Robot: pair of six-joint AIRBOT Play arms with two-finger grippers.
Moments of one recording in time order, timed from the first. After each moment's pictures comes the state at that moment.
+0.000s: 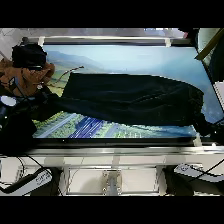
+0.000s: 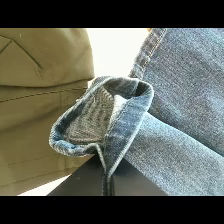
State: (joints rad) left arm 0.34 -1.18 0.85 1.05 -0.71 -1.38; right arm -0.90 -1.32 0.60 -0.60 0.69 0.98
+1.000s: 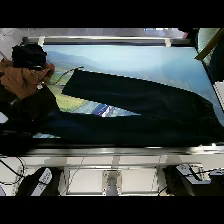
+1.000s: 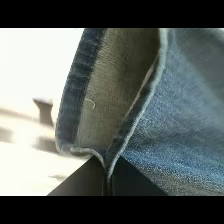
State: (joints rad) left arm 0.41 -0.85 0.64 1.36 -1.26 -1.48; right arm -1.33 -0.99 0.76 -1.19 1.15 1.04
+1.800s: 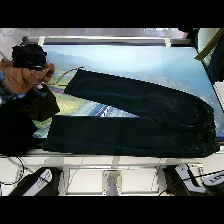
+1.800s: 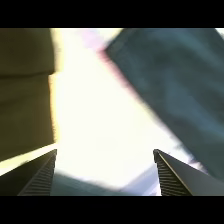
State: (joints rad) left arm 0.33 -1.04 0.92 1.00 -0.88 -1.47; right arm -1.15 -0.92 1.06 -0.76 1.15 1.10
